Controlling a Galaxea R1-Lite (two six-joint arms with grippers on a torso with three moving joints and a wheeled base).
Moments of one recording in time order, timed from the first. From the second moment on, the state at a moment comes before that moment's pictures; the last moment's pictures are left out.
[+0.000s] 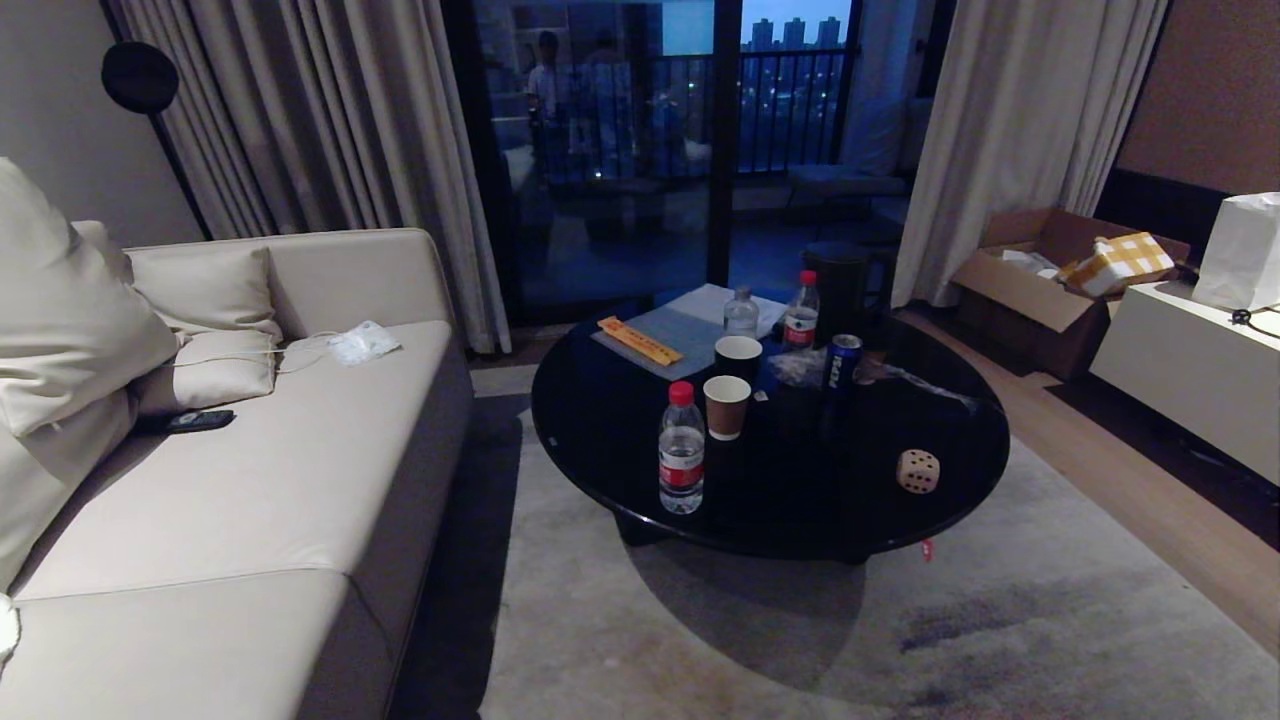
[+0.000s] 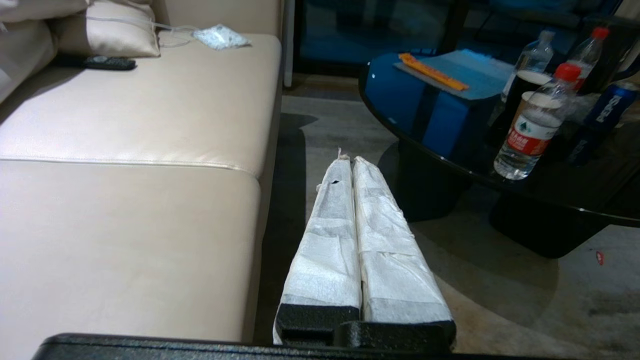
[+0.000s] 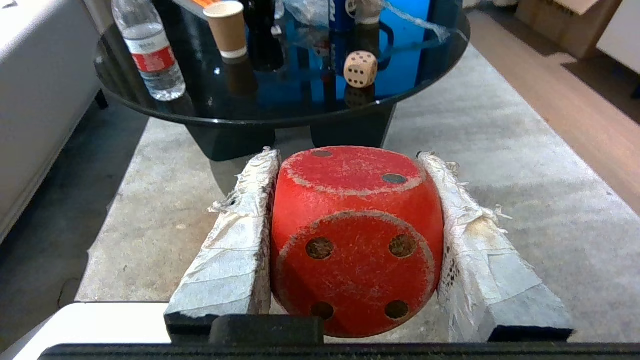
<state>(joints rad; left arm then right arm) 0.00 0.00 0.00 0.00 0.06 -0.10 0.00 0.00 -0.10 0.25 0.01 0.00</state>
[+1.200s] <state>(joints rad) 0.00 0.00 0.00 -0.01 0.06 -0.11 0.00 0.00 -0.10 0.25 0.01 0.01</state>
